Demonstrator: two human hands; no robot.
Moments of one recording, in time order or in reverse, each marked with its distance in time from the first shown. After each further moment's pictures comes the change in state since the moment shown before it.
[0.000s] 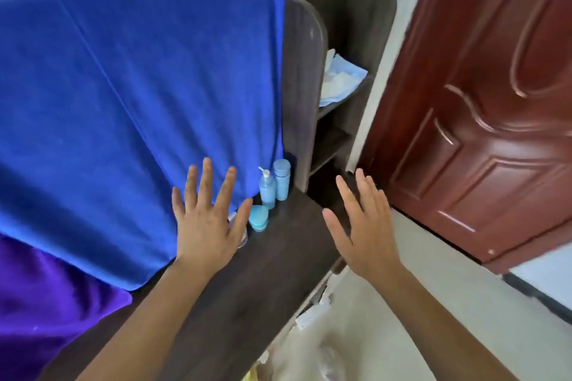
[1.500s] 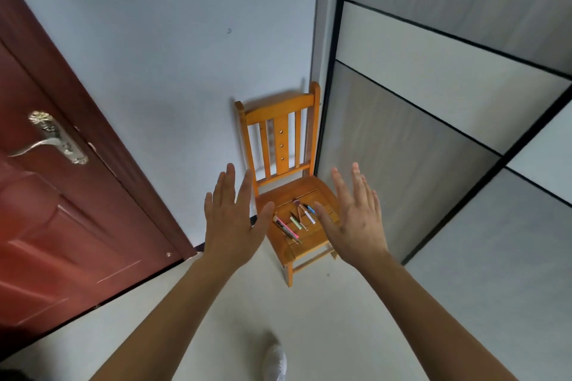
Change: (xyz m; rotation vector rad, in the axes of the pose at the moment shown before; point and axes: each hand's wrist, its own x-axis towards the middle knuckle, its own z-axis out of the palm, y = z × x) left_hand -0.215 0.998 0.192 -0.579 -0.609 1.082; right_hand -0.488 0.627 -0.461 -0.348 0.363 1.337
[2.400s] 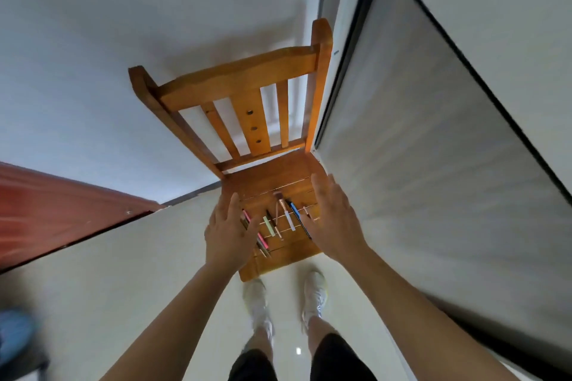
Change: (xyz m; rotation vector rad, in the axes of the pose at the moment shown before) left_hand 0.266 -0.023 0.319 0.023 -0.433 -0.614; right_hand 0.338 0.194 0.220 -0.018 -0.534 -0.047
